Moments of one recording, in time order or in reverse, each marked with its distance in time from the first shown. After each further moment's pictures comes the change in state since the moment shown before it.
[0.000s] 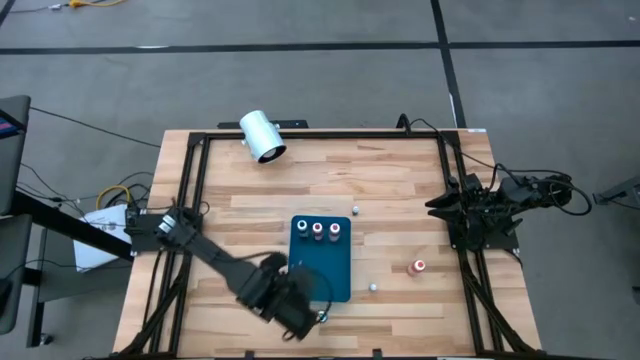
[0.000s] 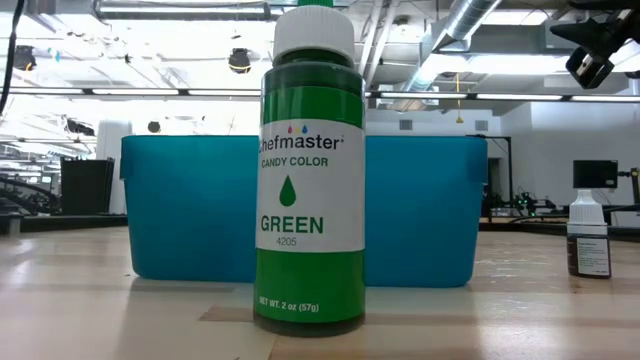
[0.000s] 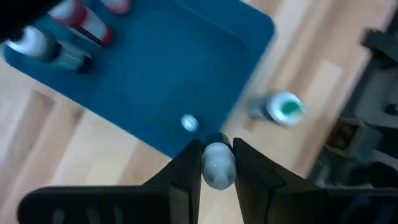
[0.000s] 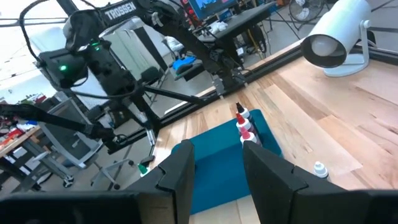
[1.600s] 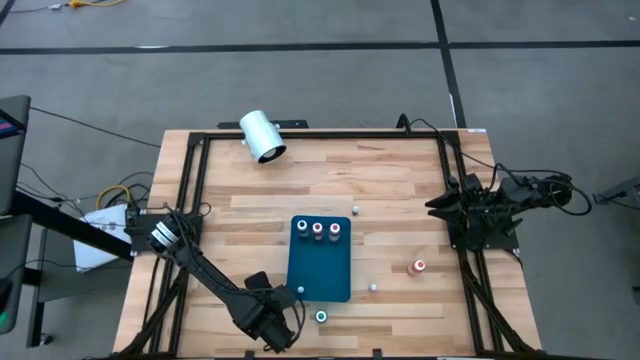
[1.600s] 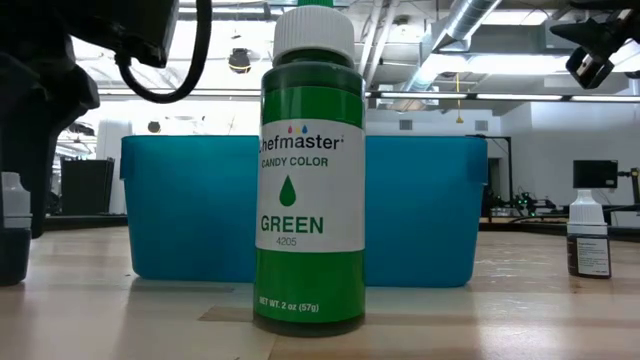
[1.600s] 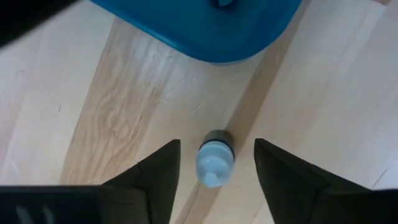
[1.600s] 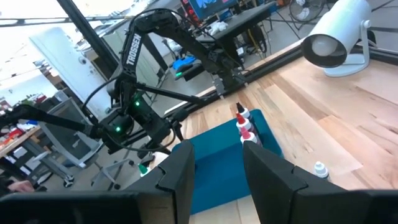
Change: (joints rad) left arm -0.132 0.002 -0.621 0.408 0.058 -0.122; right arm 0.000 0.000 0.000 0.000 -0.002 0.000
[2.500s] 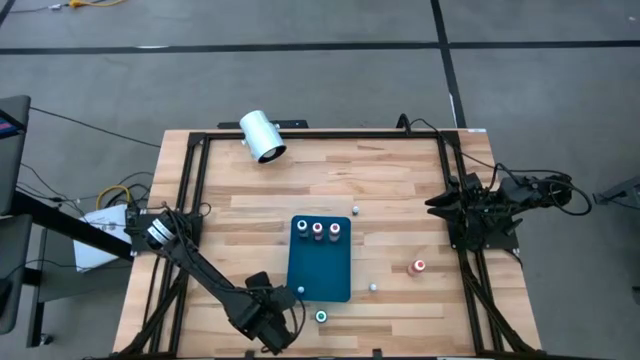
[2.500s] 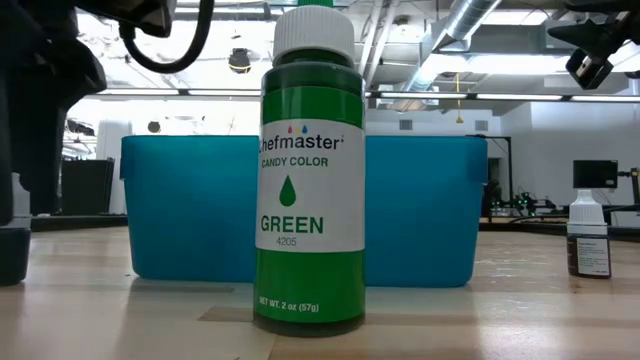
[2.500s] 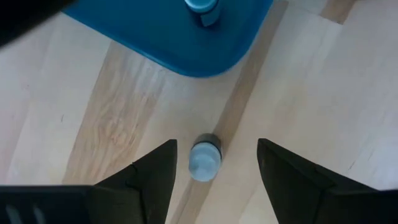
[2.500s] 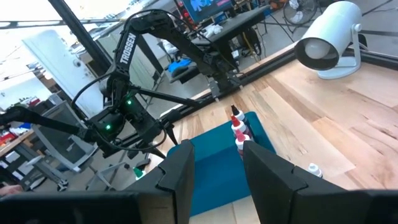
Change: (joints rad) left arm -0.007 -0.034 0.002 0.019 -0.024 0.027; right arm 0.000 0.000 0.000 -0.001 0.025 0.000
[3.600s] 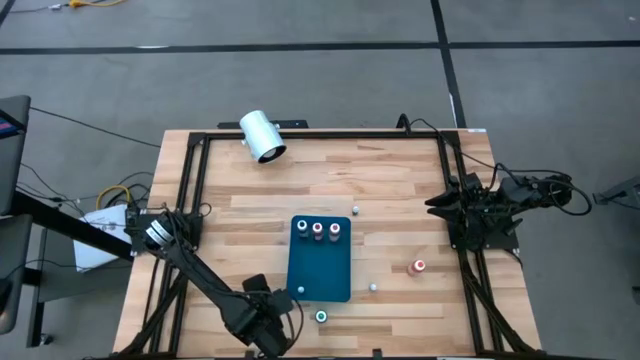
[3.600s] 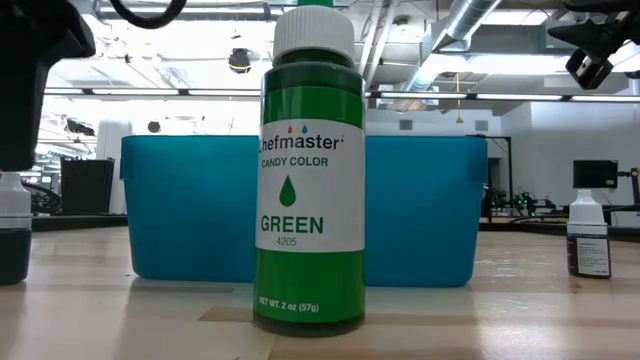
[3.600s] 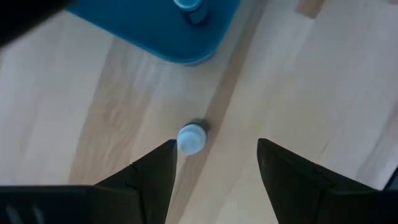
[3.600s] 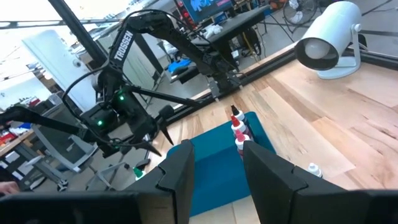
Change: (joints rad) left arm -0.025 -0.001 0.076 -0.092 0.006 -0.007; right arm 0.000 0.000 0.000 0.000 0.001 0.000
